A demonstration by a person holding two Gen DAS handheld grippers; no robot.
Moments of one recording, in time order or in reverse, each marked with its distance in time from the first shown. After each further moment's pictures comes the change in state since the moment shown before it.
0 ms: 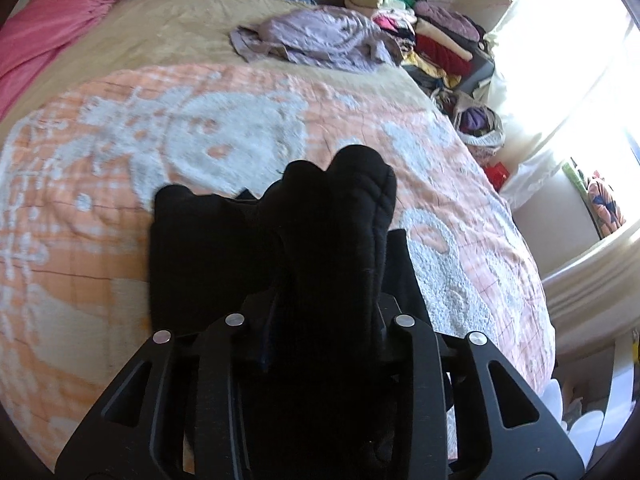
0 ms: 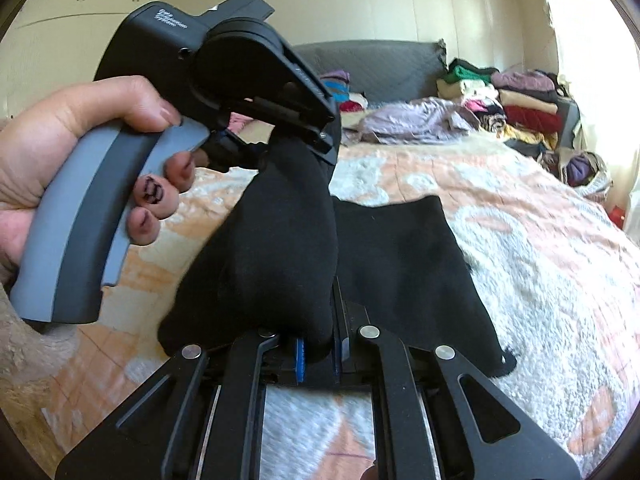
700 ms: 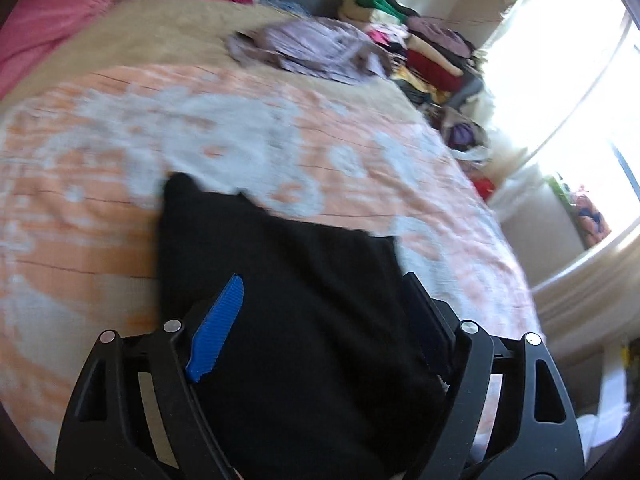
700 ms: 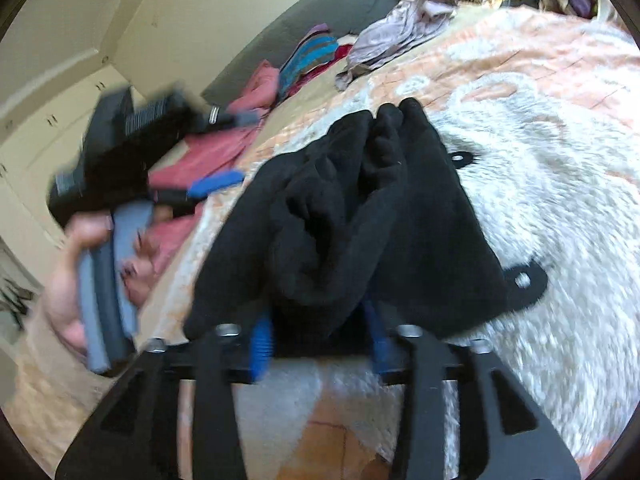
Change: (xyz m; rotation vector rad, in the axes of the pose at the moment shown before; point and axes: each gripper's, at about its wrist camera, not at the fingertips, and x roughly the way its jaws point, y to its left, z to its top) left arm -0.011 0.020 -0.016 -0.023 -0.076 -0.036; right arm 0.017 -0.089 -0.016 0.474 0.157 0.372
